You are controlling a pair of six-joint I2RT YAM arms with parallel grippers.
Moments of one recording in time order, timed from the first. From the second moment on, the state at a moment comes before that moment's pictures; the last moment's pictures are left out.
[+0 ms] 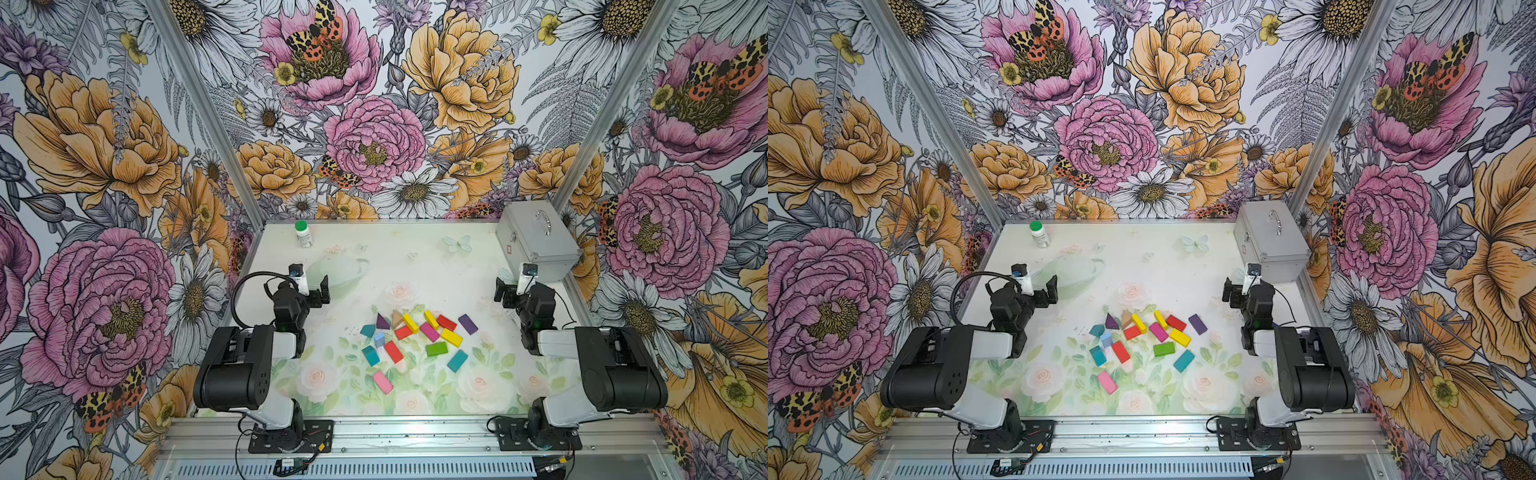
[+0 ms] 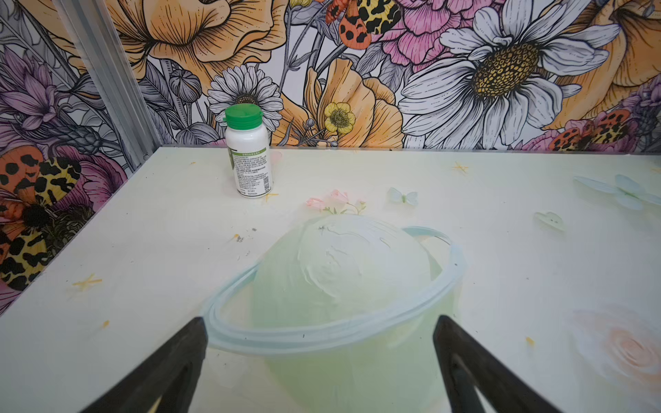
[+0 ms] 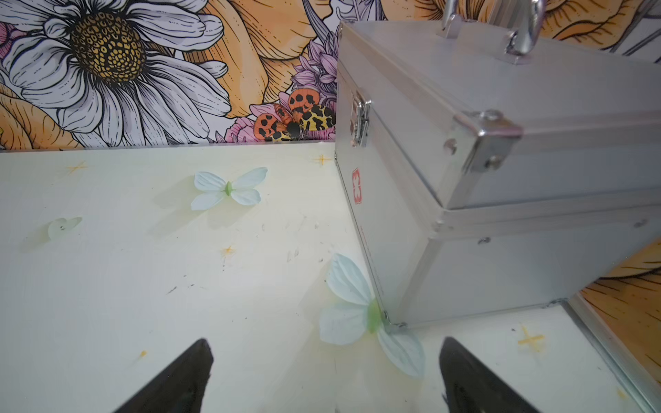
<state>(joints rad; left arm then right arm) 0.02 1.54 0.37 0.91 0.08 -0.03 -0.04 1.52 0.38 0.81 0.01 0.01</state>
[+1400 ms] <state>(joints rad) -0.25 1.17 0.53 0.44 -0.46 -0.16 0.05 1.37 0.61 0.39 0.07 0.03</state>
